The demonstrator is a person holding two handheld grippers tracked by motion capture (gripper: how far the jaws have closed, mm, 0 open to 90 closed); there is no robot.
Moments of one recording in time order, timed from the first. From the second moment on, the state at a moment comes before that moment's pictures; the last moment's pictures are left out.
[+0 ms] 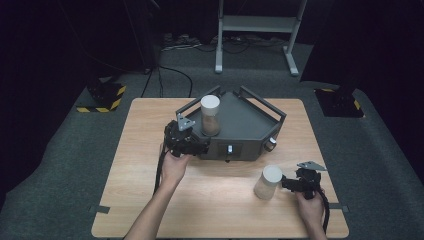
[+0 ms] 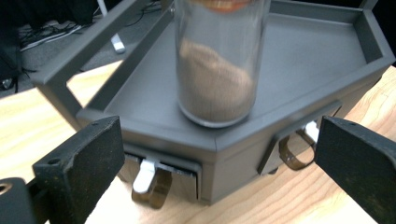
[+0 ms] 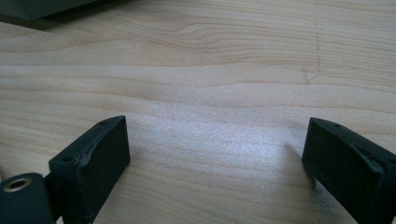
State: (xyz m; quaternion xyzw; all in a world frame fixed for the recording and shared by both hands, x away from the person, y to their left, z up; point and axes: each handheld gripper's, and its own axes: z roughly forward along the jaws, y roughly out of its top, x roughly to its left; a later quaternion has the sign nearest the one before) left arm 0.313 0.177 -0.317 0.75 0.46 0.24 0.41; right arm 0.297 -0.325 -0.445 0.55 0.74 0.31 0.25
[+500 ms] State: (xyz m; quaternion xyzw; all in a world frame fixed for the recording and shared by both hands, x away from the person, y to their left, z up) left arm 0.298 0.188 -0.351 0.74 0.48 0.23 0.41; right arm 0.297 -0.325 -0.445 0.55 0.74 0.31 0.25
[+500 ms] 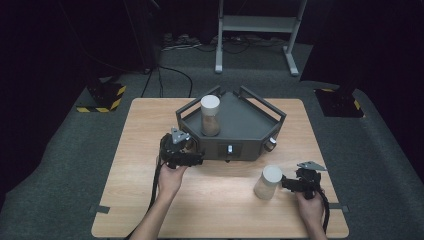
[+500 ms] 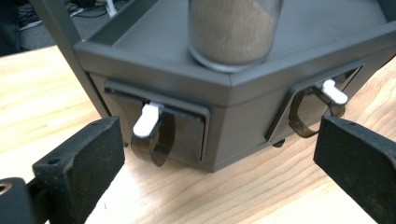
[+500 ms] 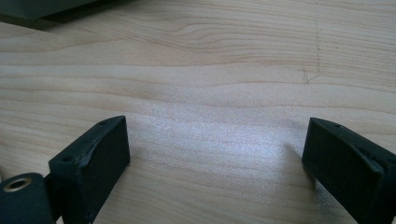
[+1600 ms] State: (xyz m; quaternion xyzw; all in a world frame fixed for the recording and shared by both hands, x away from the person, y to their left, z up) left arm 0.286 0.166 -0.418 0.76 0.51 0.22 0.34; right arm 0.297 -0.325 -0.445 0.55 0.74 0.31 0.25
